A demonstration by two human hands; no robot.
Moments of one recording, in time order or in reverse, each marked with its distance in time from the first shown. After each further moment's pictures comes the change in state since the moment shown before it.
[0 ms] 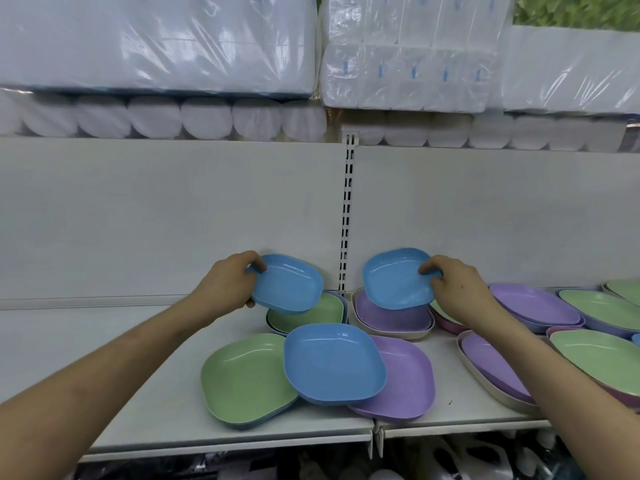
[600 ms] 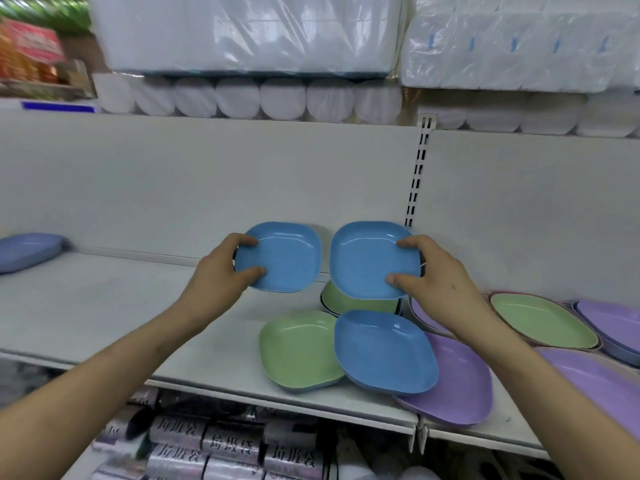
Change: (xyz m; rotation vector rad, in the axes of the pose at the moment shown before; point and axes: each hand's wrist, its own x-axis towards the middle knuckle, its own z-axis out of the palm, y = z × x) left_hand -0.078 -0.050 -0.046 -0.152 0.300 -0.090; right_hand -0.029 -0.114 0.033 0.386 -0.168 -0.196
